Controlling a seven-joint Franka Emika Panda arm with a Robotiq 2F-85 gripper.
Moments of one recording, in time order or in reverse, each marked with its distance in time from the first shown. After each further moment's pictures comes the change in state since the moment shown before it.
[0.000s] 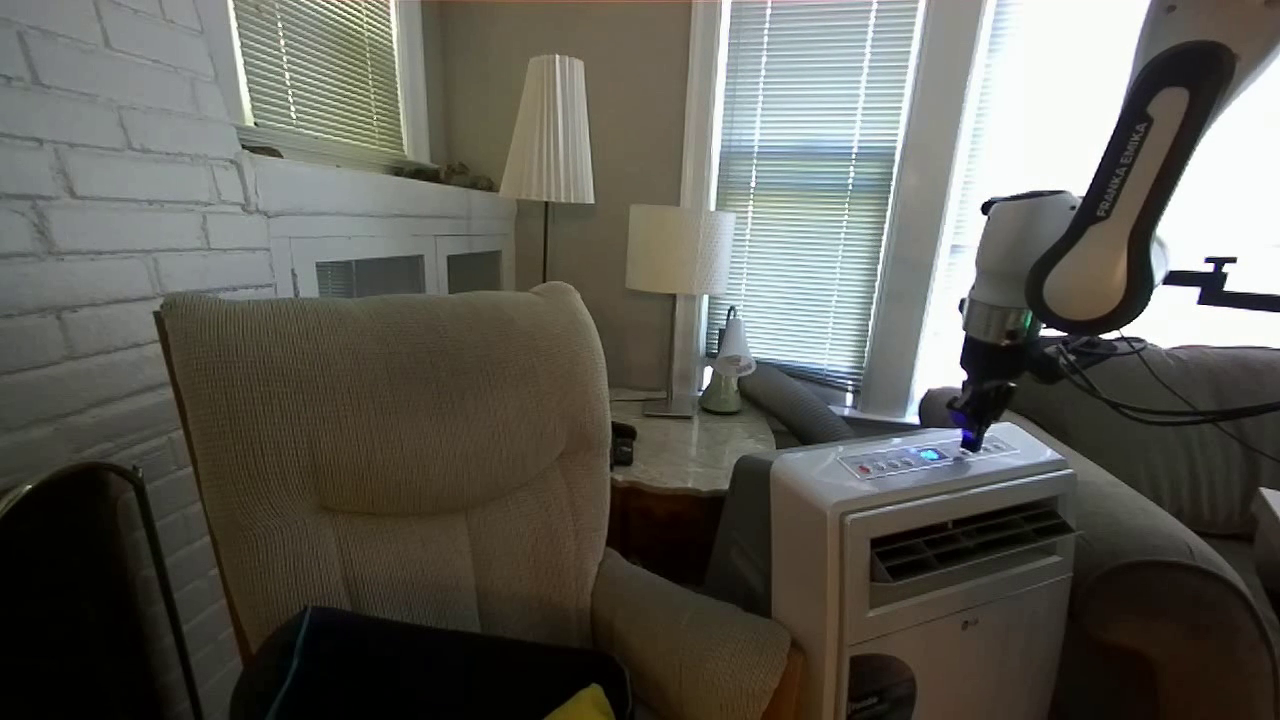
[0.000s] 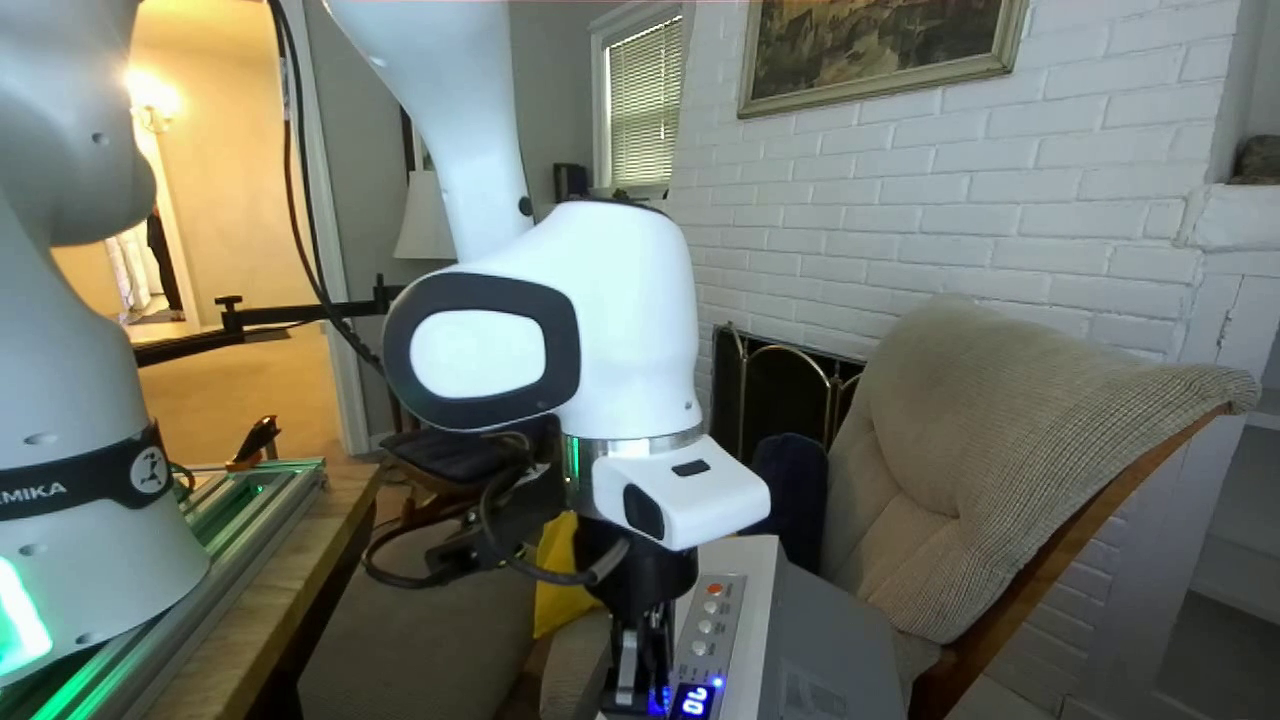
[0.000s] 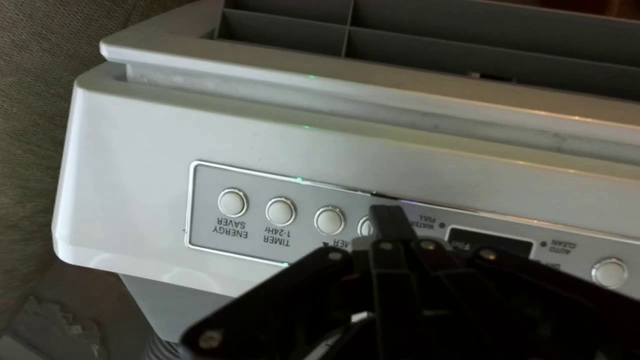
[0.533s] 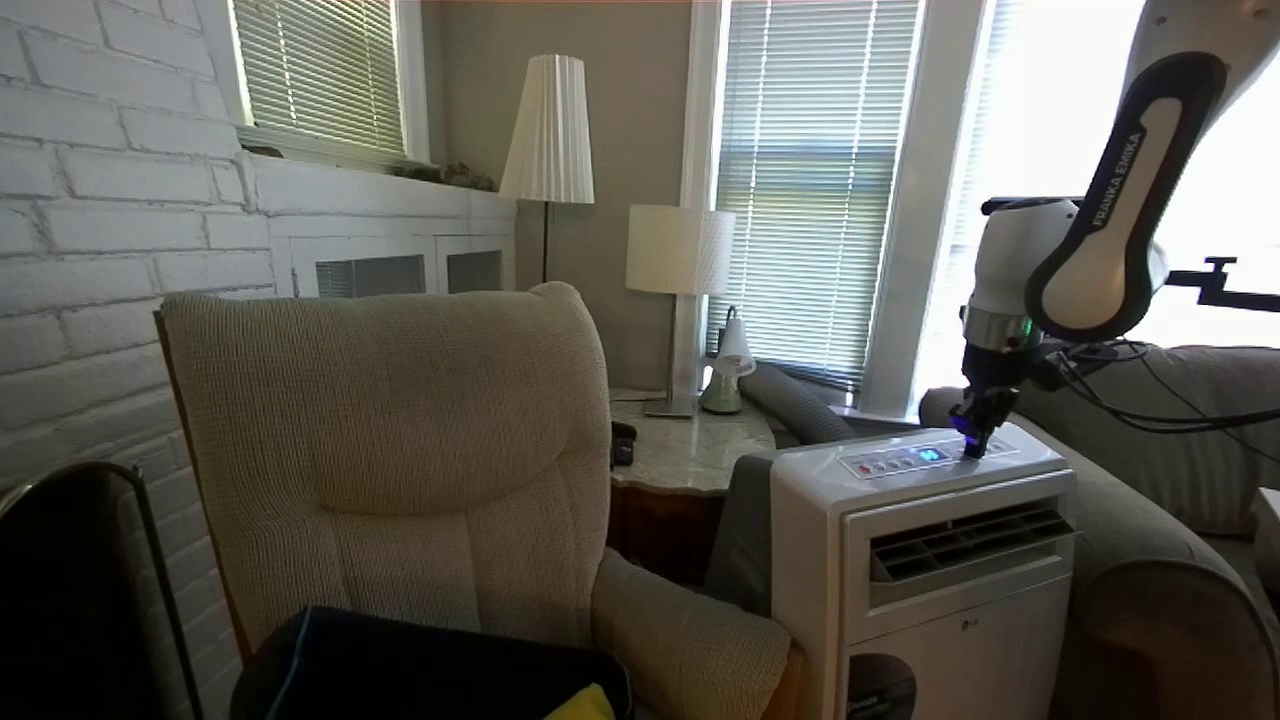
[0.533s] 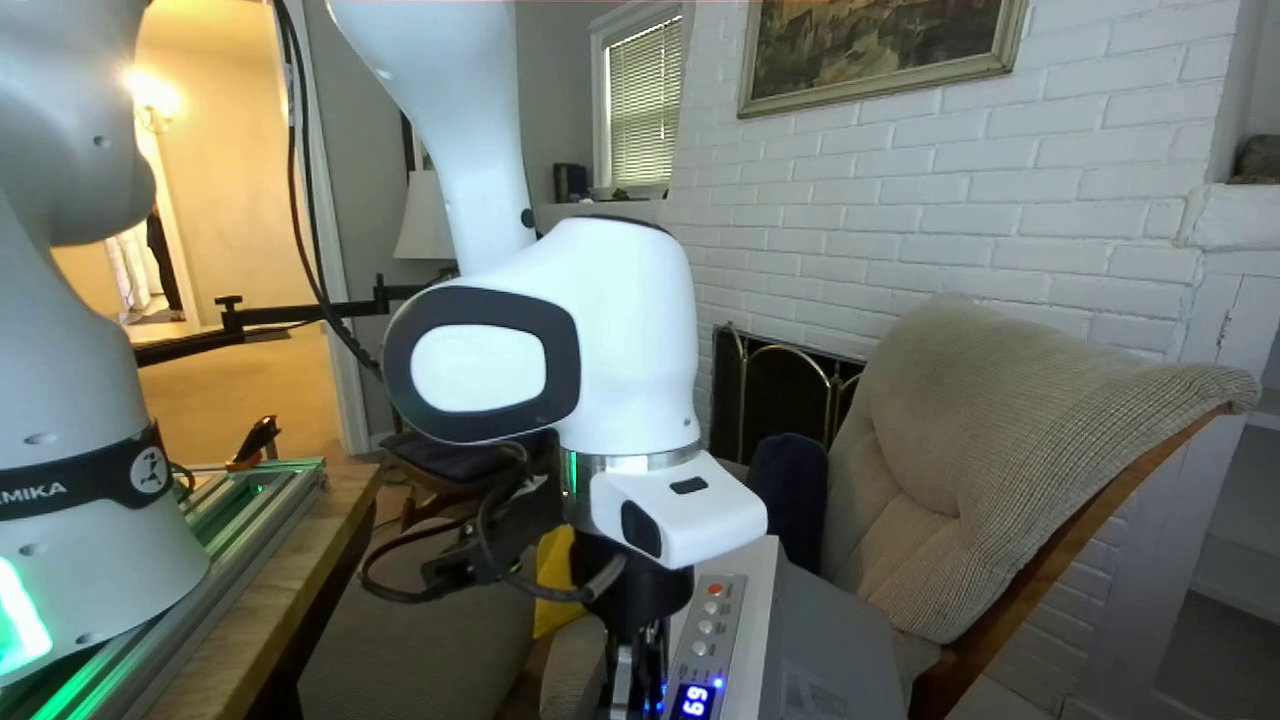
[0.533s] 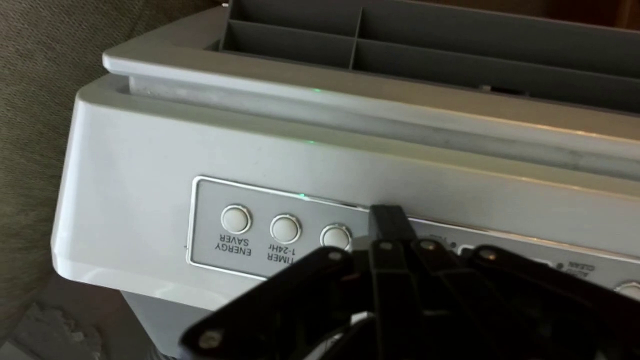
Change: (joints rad) arm 0.002 0.028 -0.004 0.009 0.000 0.000 0.000
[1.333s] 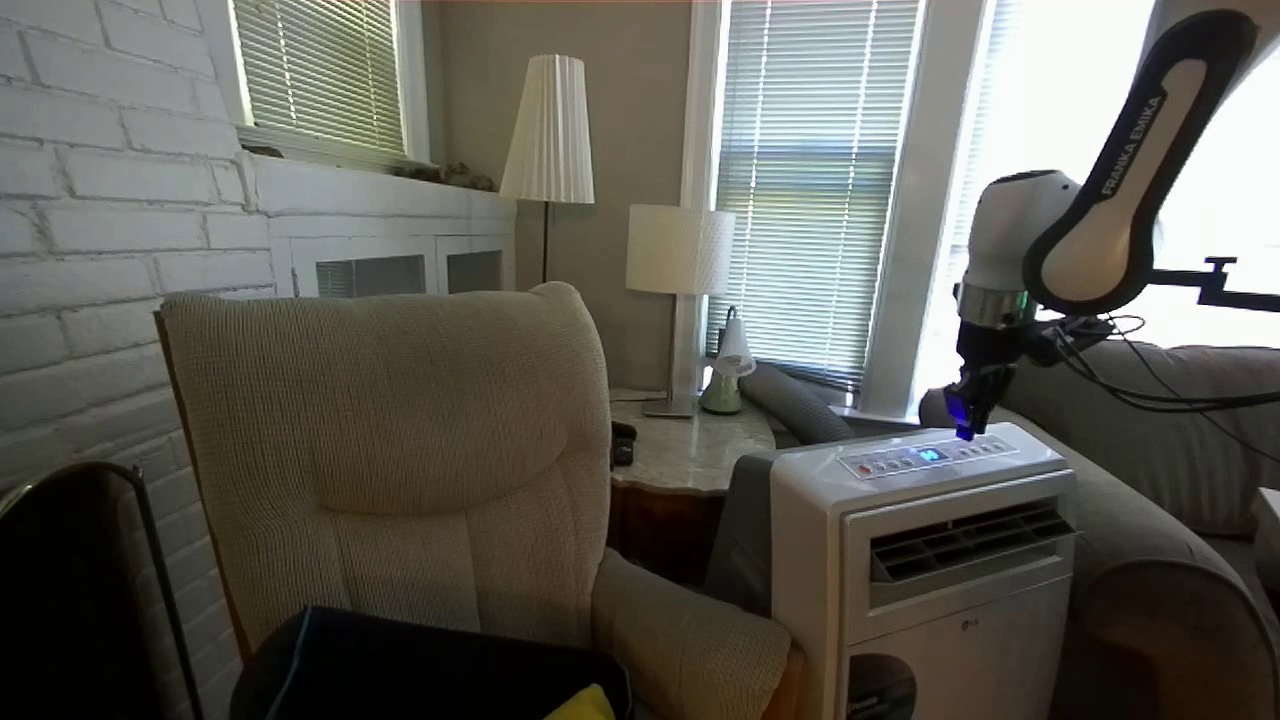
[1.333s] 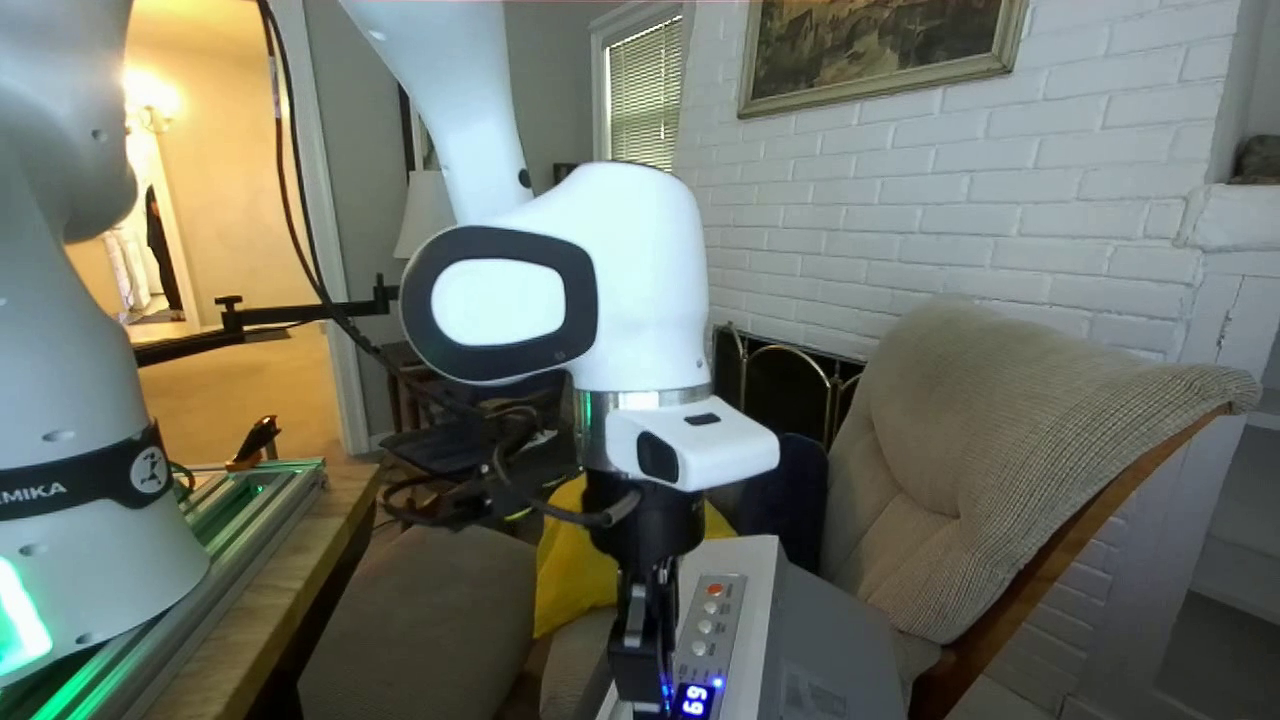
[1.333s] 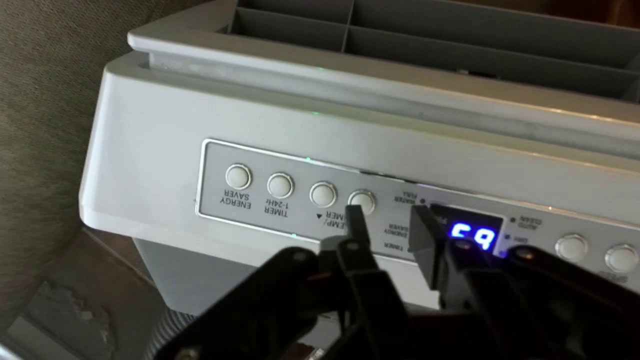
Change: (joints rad) arm 0.163 -0.088 -0.127 -0.013 -0.010 -0.088 0.020
